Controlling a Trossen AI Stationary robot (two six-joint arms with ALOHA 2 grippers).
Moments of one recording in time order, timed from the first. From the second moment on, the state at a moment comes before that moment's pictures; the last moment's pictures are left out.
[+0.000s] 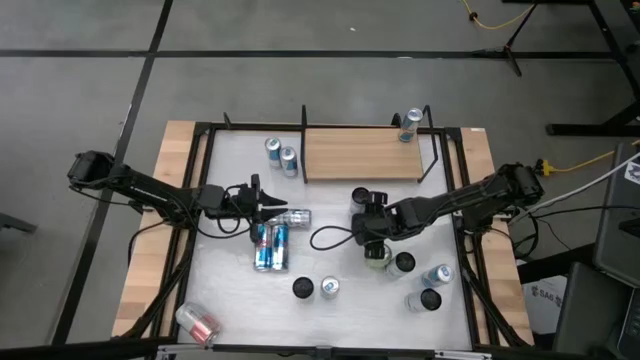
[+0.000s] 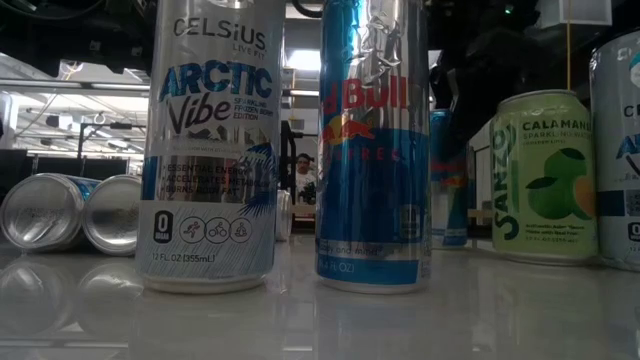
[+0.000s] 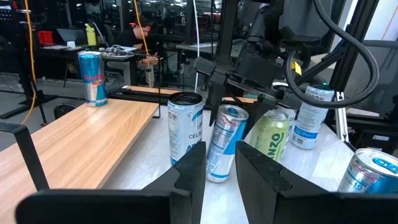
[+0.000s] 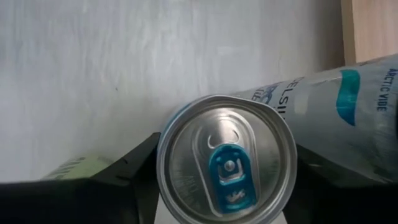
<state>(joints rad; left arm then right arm) -0.14 1.02 0.28 0.70 -0.27 -0.11 0.26 1.61 1.20 -0.84 0.31 0.22</state>
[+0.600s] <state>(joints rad) -0.14 1.02 0.28 0.70 -0.27 -0.10 0.26 1.58 1.45 -1.31 0.24 0.25</state>
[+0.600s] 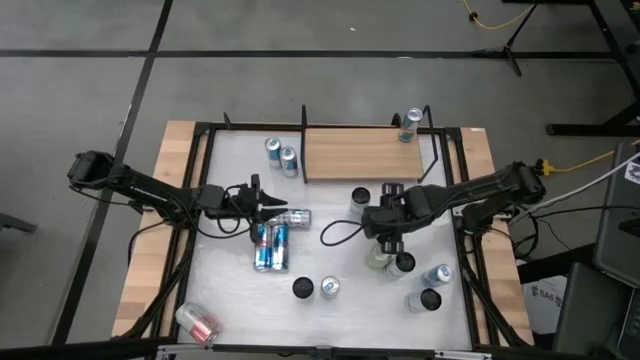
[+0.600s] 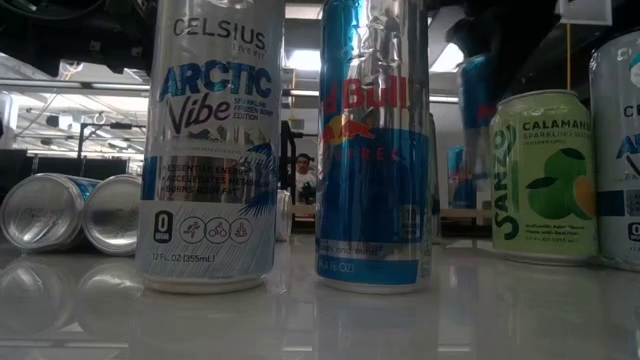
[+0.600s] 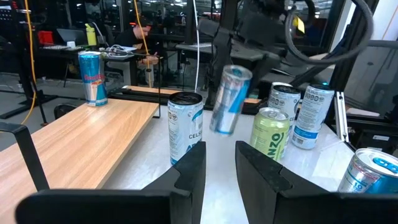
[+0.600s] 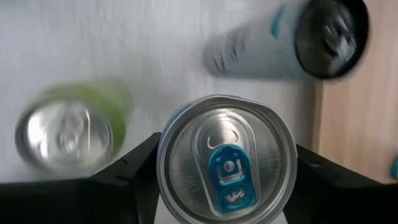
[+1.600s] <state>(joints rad) -0.14 1.02 0.28 0.70 -0.27 -0.10 -0.52 1.27 1.44 -1.26 0.13 -0.15</state>
